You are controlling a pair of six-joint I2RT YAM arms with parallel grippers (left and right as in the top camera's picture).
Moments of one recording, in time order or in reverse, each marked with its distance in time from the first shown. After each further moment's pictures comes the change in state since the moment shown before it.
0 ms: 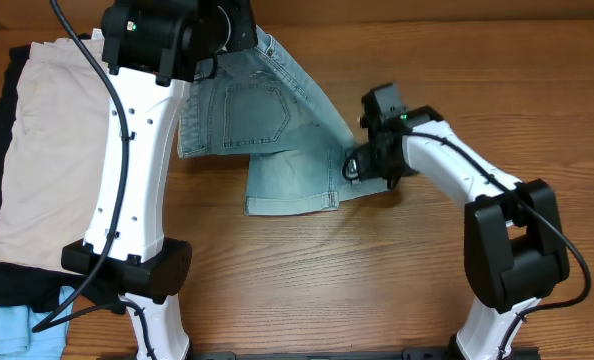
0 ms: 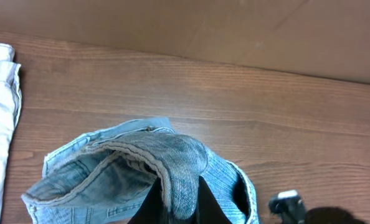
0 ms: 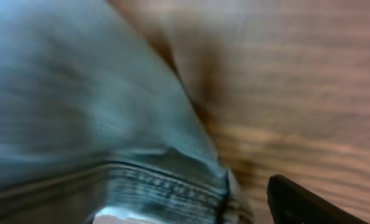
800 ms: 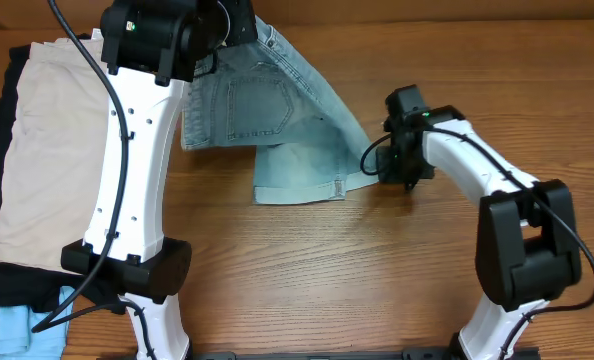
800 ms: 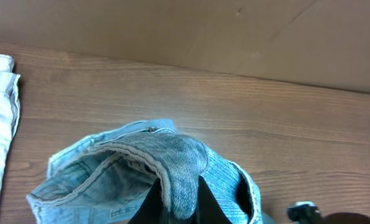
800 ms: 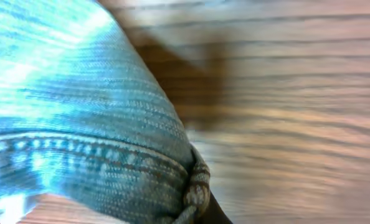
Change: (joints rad) left arm 0.001 0.000 0.000 0.040 -0.004 0.000; right arm -0.101 -0.020 0.011 -0.076 -0.010 0.023
